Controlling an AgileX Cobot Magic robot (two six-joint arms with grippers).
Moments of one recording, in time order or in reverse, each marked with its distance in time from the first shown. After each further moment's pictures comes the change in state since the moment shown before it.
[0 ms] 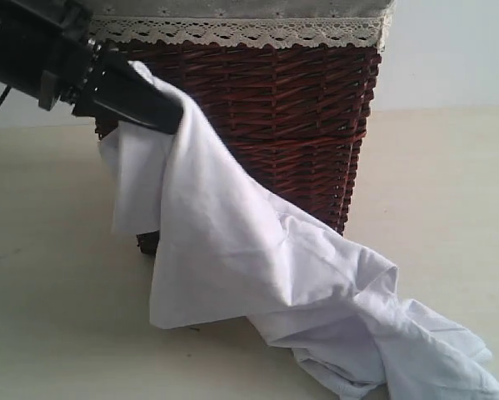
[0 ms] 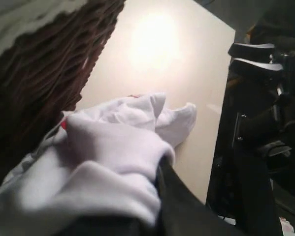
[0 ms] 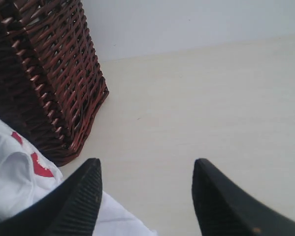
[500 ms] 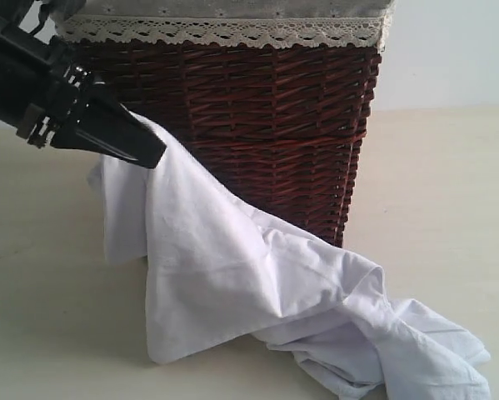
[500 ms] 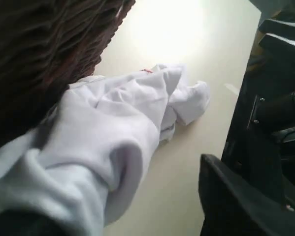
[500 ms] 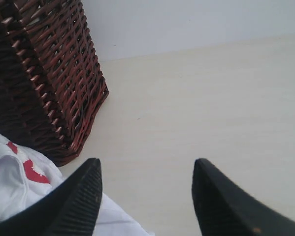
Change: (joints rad) left arm 0.038 -0.017 0.061 0.093 0.001 -0.059; right arm 0.000 0.000 0.000 0.000 0.000 0.000
